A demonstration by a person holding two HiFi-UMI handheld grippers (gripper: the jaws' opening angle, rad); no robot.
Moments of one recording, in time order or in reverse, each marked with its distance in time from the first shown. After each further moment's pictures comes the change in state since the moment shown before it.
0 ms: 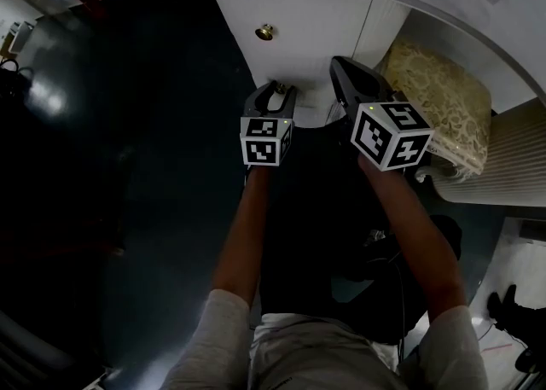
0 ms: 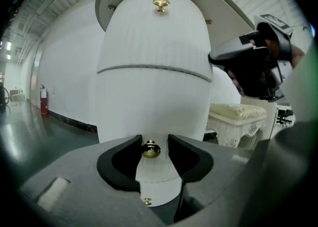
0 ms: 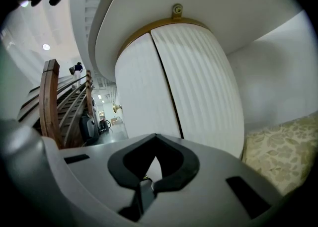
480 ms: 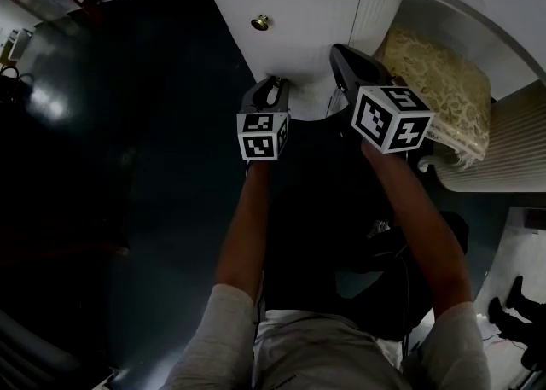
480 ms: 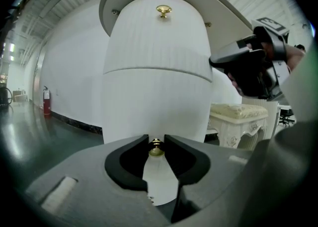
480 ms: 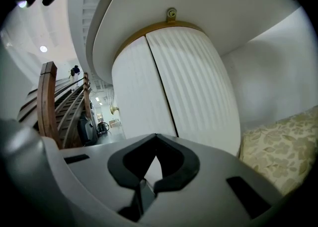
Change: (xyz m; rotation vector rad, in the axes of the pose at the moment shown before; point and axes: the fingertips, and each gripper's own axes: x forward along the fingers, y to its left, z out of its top) left arm -0.008 0.006 -0.004 0.001 -0.021 0.028; right arm -0.004 -0.005 -0.001 0.030 -0.013 -0.015
